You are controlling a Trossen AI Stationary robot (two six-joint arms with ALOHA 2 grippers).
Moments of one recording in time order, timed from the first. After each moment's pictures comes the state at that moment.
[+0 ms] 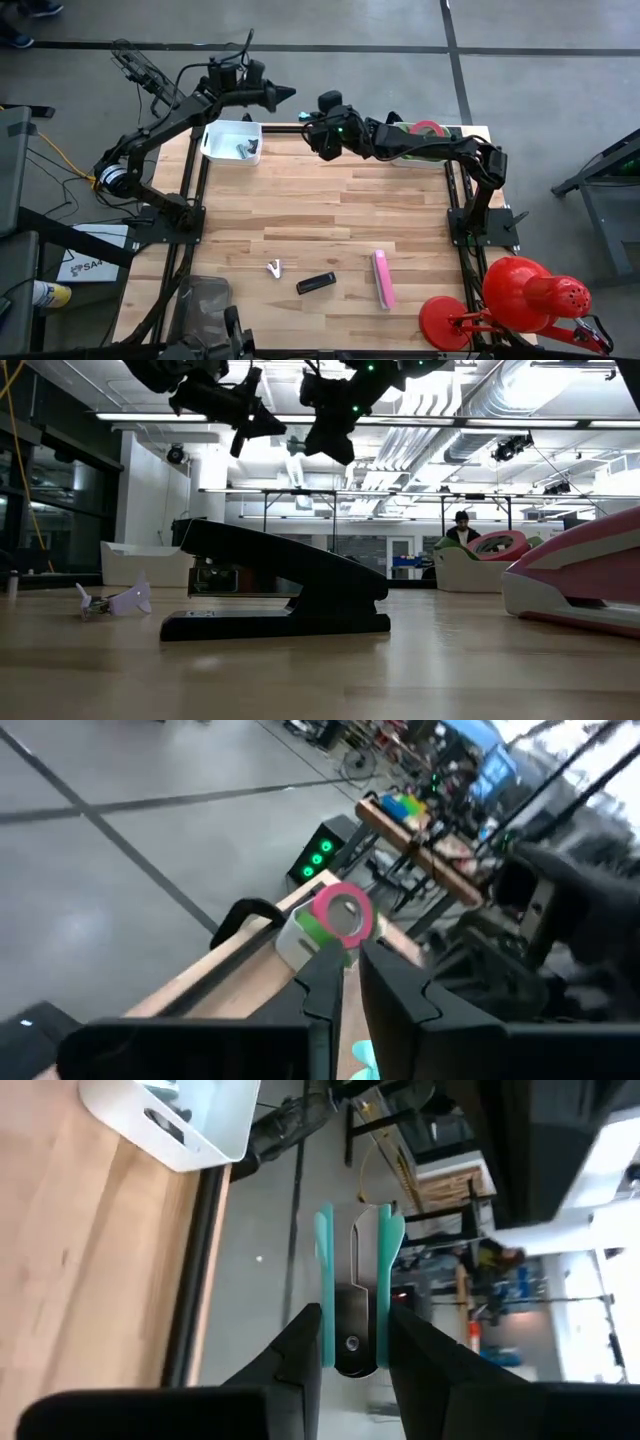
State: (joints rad) left arm 0.88 1.41 1.23 -0.01 0.56 -0.43; right arm -0.31 1.82 1.57 -0.15 0.45 -1.02
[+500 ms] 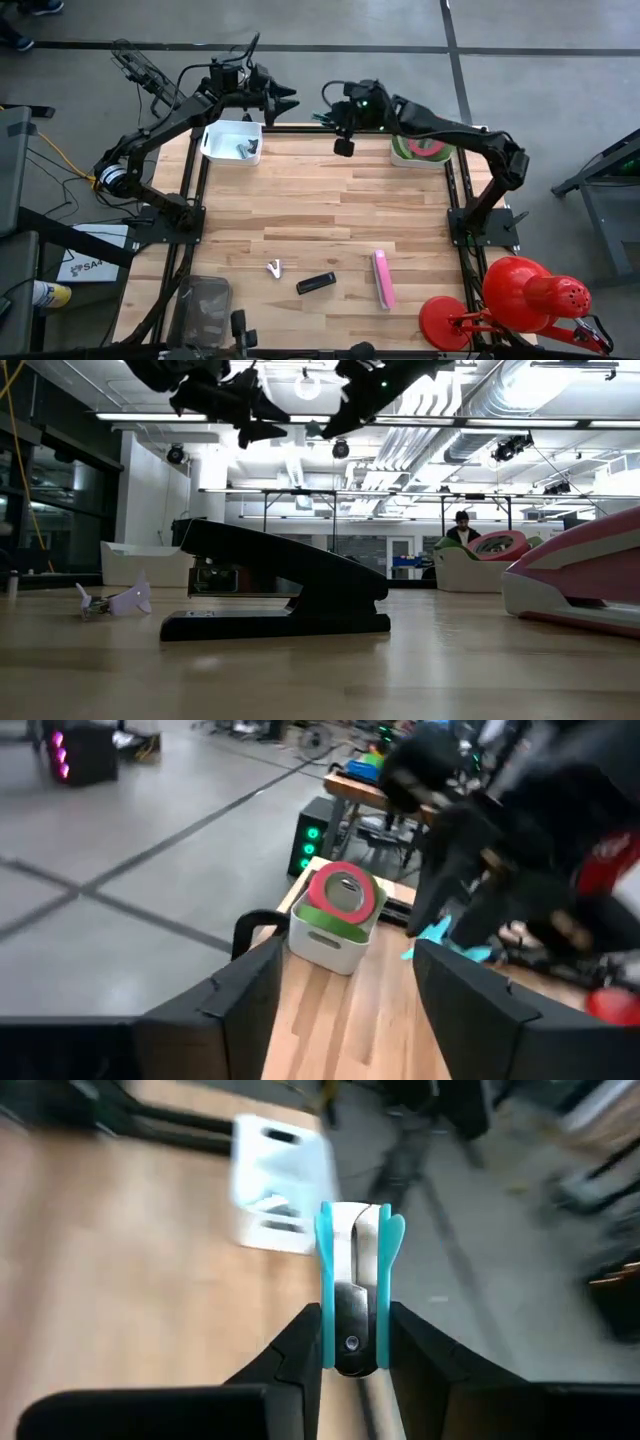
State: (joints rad) left arm 0.86 1.41 1.23 -0.03 0.65 -0.05; right arm -0.46 1.67 1.57 -0.39 -0.05 -0.44
